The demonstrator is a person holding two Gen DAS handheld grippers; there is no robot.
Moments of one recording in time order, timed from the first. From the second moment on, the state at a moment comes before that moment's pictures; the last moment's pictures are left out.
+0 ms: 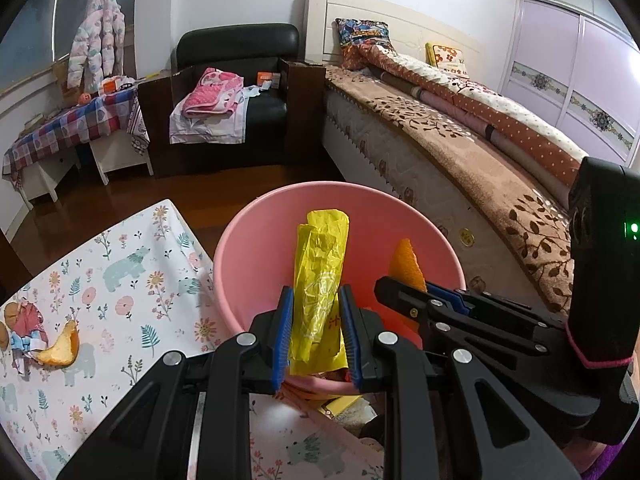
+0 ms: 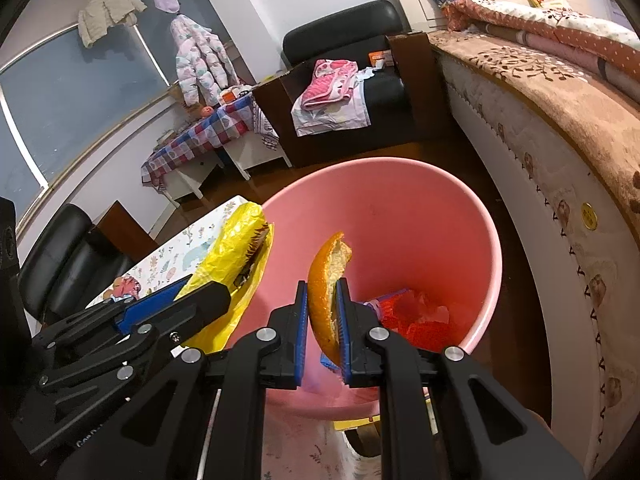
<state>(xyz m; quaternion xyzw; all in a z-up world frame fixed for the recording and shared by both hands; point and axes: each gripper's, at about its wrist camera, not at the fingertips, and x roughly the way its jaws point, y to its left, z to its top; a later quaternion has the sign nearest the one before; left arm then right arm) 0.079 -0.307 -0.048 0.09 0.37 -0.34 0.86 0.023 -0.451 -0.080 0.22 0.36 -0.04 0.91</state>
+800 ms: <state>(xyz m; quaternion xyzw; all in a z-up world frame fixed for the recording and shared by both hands) 0.090 -0.319 -0.067 0.10 0.39 -0.33 0.85 0.025 -0.458 -0.093 0.24 0.37 -0.05 0.90</state>
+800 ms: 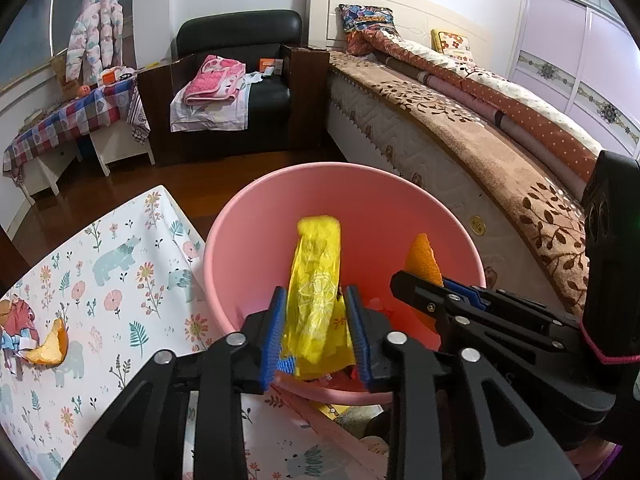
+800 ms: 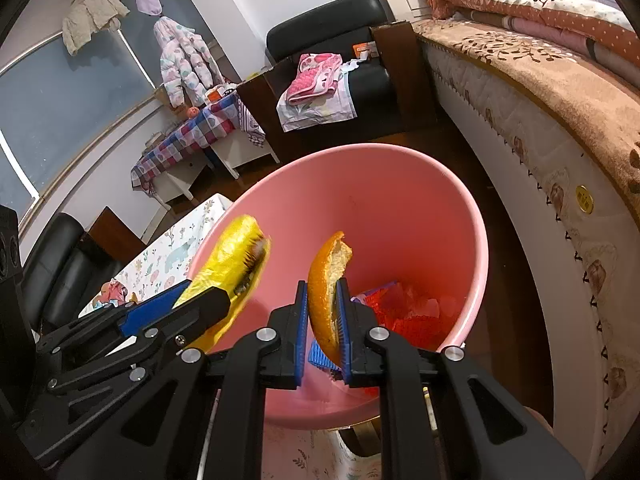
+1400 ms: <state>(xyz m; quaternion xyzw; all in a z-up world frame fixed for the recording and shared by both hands) 0.095 -0.315 -0.071 0.10 0.39 -0.32 0.86 0.028 -0.462 -0.096 0.24 0.37 -0.05 0.90</state>
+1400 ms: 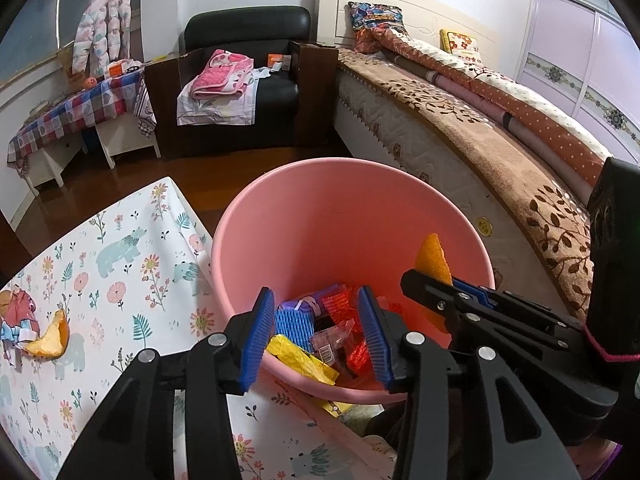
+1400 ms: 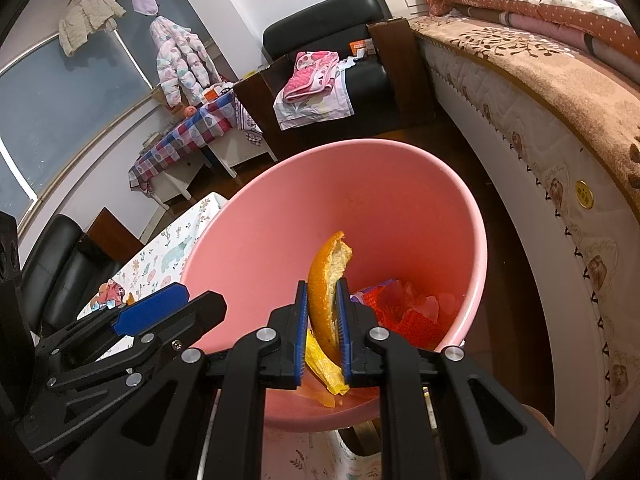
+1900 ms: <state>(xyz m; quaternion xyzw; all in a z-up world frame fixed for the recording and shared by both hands) 0.093 -0.308 -0.070 0.10 0.39 -0.32 0.86 0.027 -0.466 -0.100 0.26 0.37 -0.05 0.89</state>
